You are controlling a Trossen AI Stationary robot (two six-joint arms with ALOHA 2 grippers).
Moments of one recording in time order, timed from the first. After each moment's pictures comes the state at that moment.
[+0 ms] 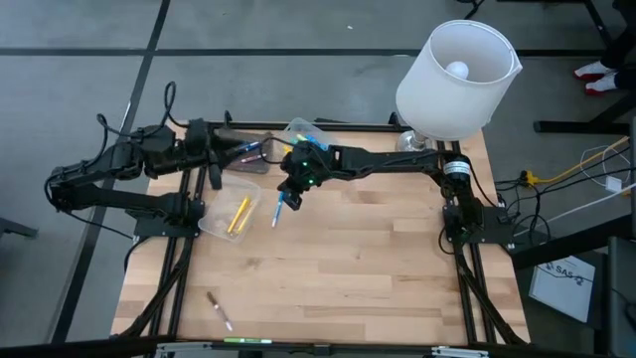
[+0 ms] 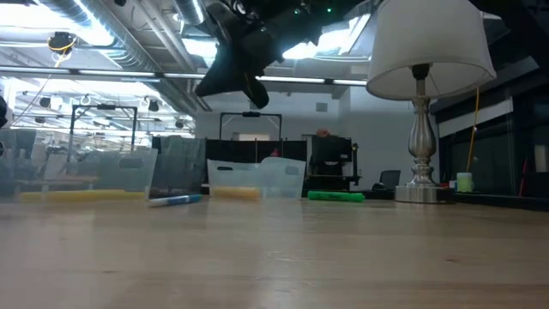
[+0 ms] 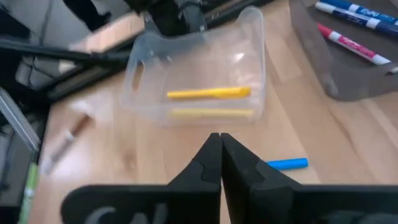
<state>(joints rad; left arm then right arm) 0.14 0.67 1.02 -0.56 -0.30 -0.23 -0.13 2.03 1.76 -0.33 -0.16 0.30</state>
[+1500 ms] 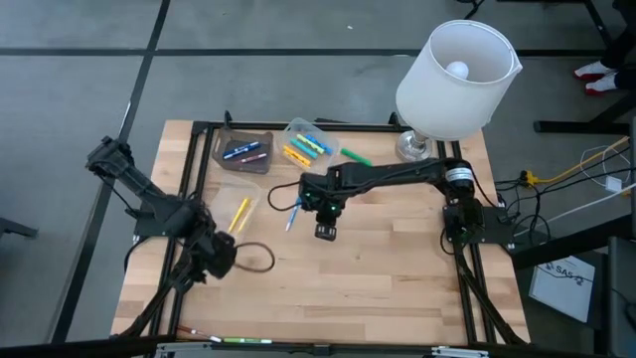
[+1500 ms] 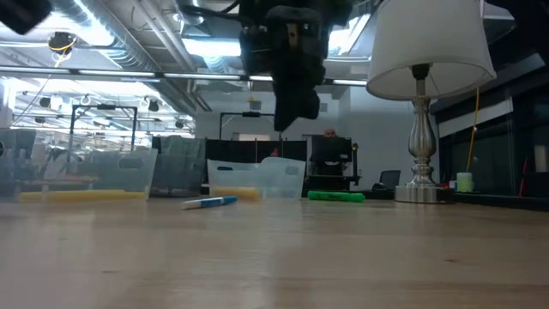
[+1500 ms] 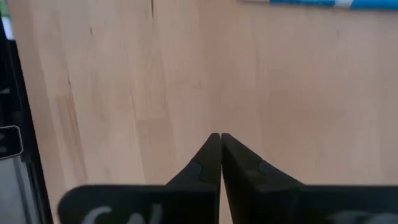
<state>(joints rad) -0.61 1.20 1.02 -1.09 0.38 -0.20 -0.02 2.02 1.76 -0.95 -0.27 0.16</state>
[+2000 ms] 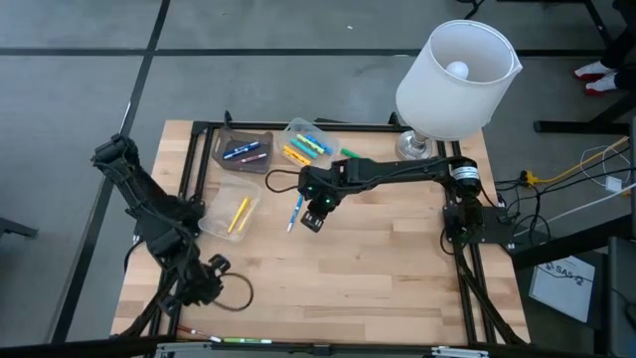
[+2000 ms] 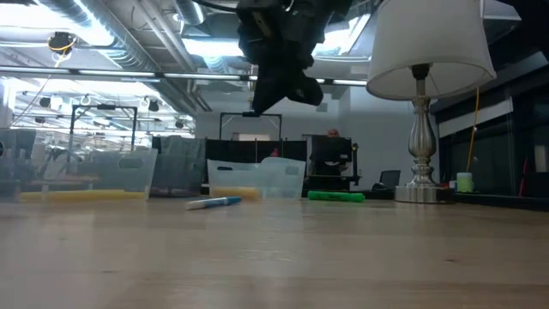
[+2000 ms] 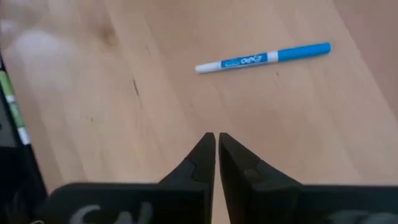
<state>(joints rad) -0.87 1.23 0.94 -0.82 0.24 -0.30 -0.02 1.97 1.76 -0.83 -0.14 0.48</state>
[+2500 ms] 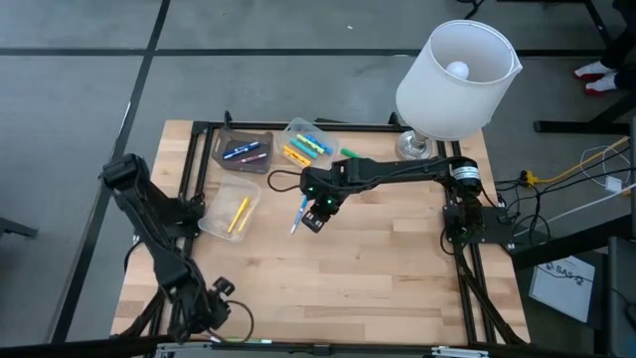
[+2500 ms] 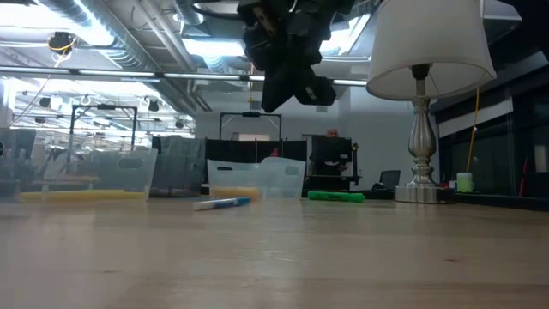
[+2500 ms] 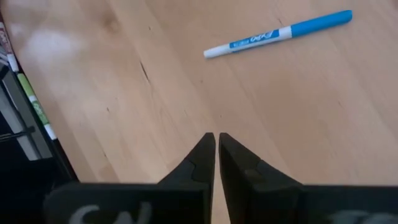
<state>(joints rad) -1.00 1.48 0.92 -0.53 0.15 -0.50 -0.02 1.96 1.76 -0.89 -0.21 0.61</state>
